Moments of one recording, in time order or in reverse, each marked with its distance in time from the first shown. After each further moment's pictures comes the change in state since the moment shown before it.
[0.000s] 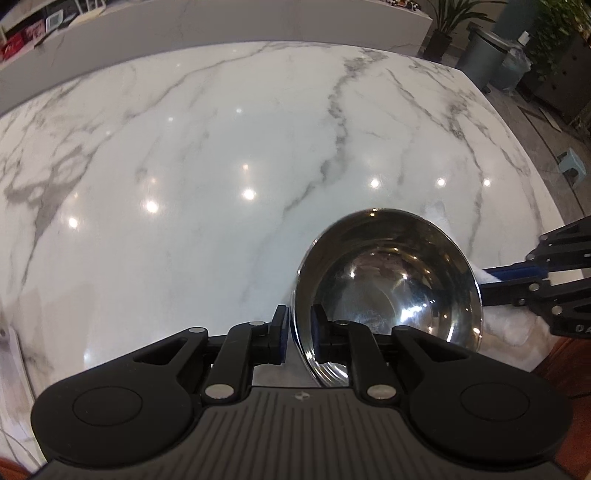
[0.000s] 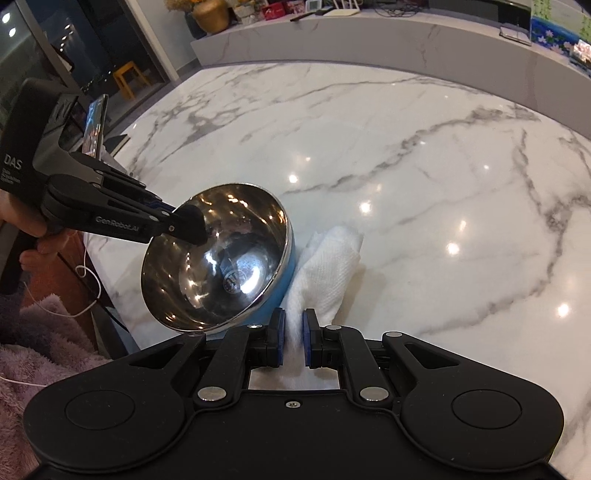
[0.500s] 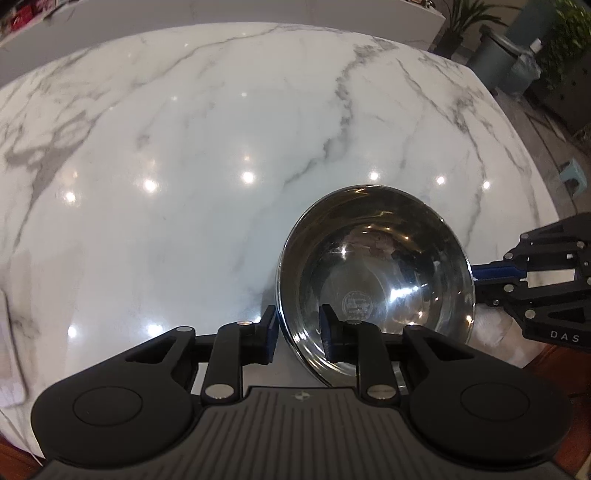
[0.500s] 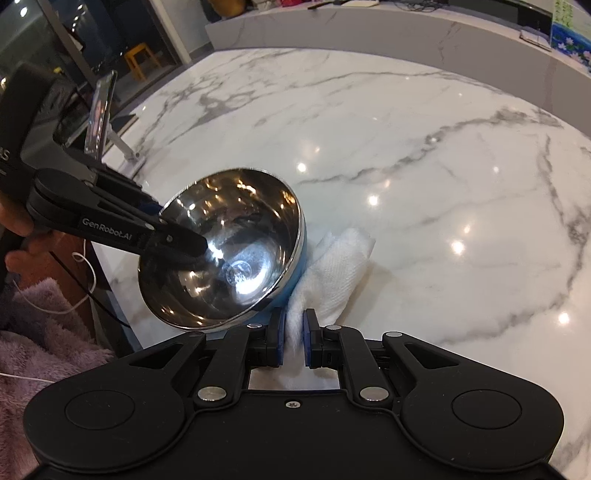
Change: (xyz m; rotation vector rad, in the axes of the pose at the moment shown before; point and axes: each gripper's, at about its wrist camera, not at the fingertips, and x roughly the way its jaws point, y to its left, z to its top) left arm 0.004 -0.002 -0.008 -0.004 0.029 0.014; right arm 0.021 0.011 0.004 -0.057 0.051 0.005
